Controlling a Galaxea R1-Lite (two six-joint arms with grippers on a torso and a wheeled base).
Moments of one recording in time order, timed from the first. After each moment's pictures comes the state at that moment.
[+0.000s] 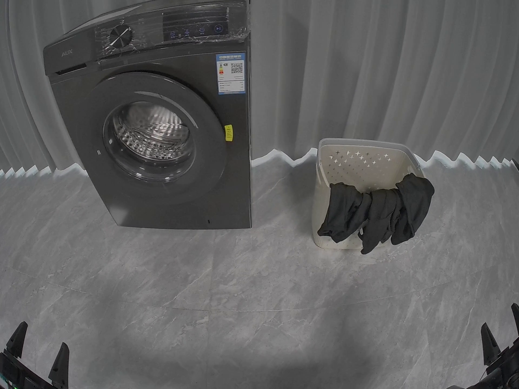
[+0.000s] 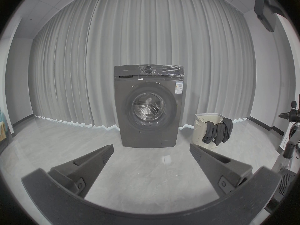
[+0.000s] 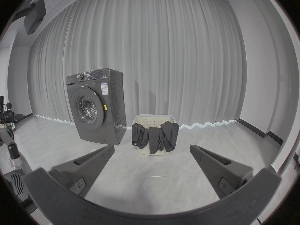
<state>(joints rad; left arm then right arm) 0.00 0.02 -0.02 0.00 0.00 0.00 0.00 0.02 -0.02 -0.01 0.00 -0.01</state>
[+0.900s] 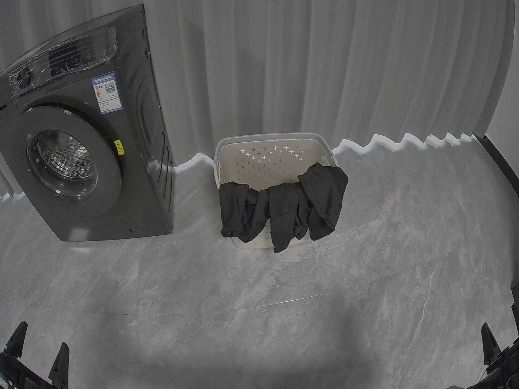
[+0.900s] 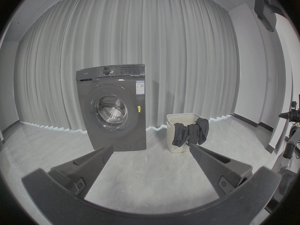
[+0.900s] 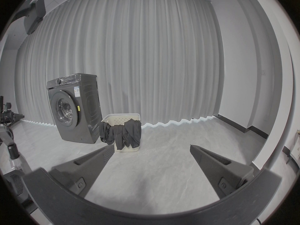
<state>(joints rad) 0.00 0.02 -0.02 0.00 0.00 0.00 0.00 0.02 -0.02 -0.01 0.00 -0.01</state>
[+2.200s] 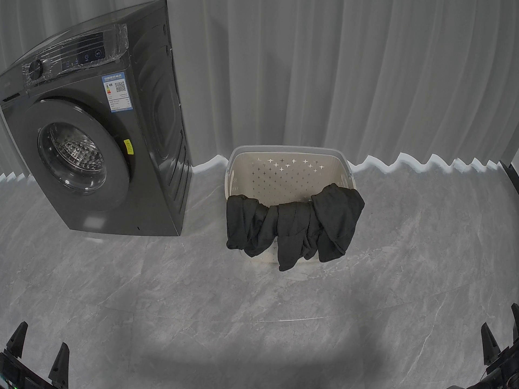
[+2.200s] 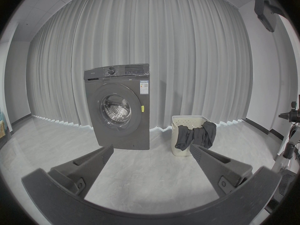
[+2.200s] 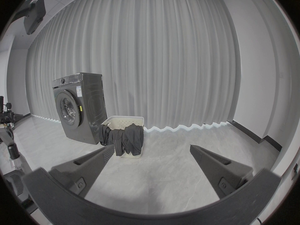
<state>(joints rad) 0.00 0.02 -0.02 0.00 0.00 0.00 0.00 0.02 -0.02 -0.01 0.00 0.00</state>
